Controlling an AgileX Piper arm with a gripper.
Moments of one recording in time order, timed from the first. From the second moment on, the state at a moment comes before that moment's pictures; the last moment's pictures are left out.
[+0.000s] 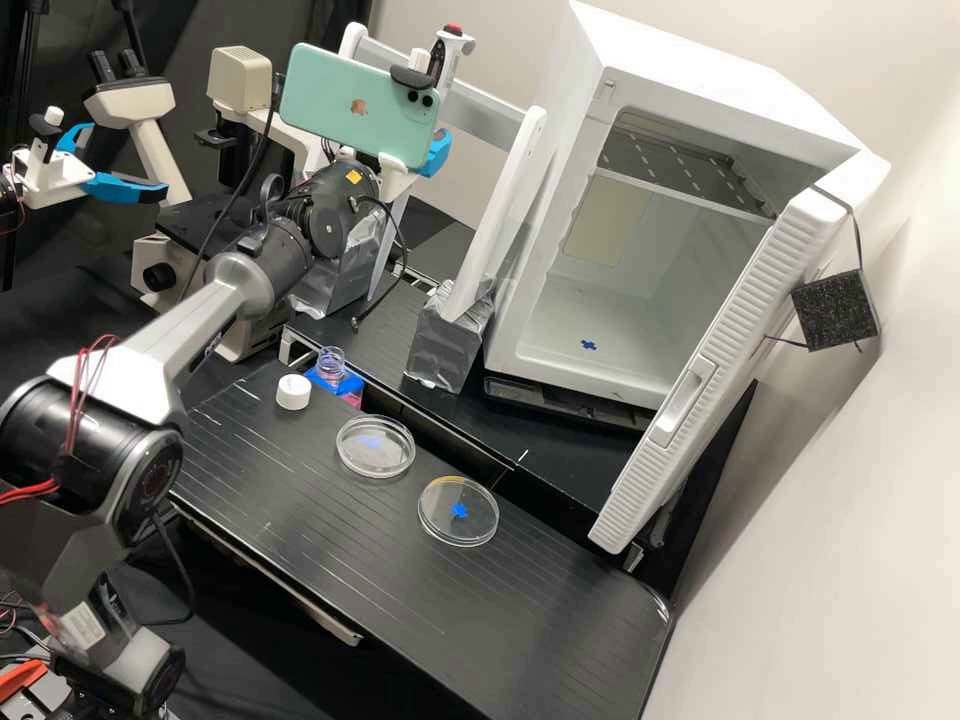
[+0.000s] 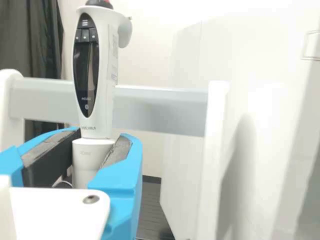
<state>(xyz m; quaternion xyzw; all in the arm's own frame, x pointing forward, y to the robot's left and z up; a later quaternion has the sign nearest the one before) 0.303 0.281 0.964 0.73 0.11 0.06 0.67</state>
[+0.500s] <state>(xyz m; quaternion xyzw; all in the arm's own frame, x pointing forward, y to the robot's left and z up) 0.325 0.305 0.931 0.71 0.21 -0.01 0.67</state>
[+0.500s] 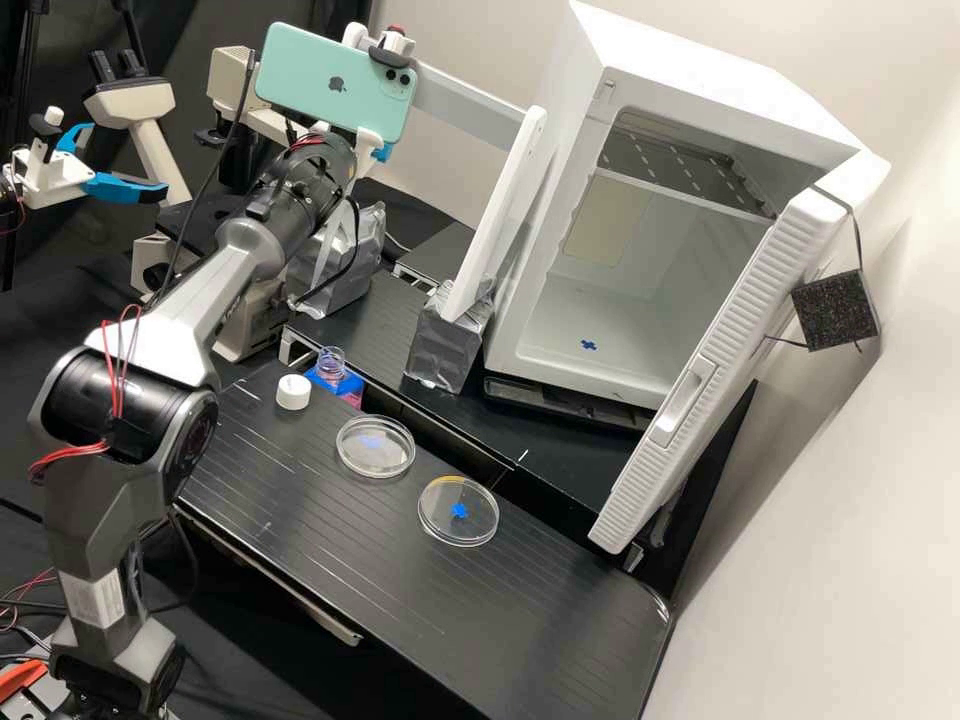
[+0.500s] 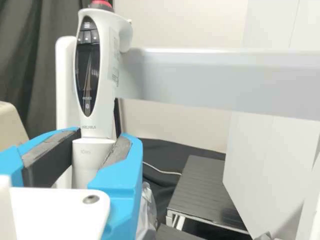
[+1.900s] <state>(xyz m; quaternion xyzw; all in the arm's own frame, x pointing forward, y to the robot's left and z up) 0.345 0.281 0.943 0.73 0.17 -0.03 0.66</state>
